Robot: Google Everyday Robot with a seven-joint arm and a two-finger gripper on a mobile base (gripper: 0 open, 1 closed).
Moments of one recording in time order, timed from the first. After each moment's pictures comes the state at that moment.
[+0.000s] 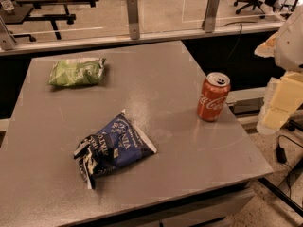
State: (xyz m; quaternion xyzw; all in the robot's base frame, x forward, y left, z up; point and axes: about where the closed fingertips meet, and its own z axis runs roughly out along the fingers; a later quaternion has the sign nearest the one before) arm 0.438 -0.217 0.976 -0.60 0.78 -0.03 0.16
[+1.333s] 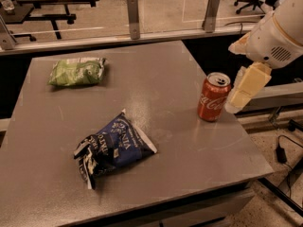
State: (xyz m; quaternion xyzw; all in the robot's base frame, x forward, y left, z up) arm 0.514 -0.192 0.945 -0.60 0.76 0.05 0.23
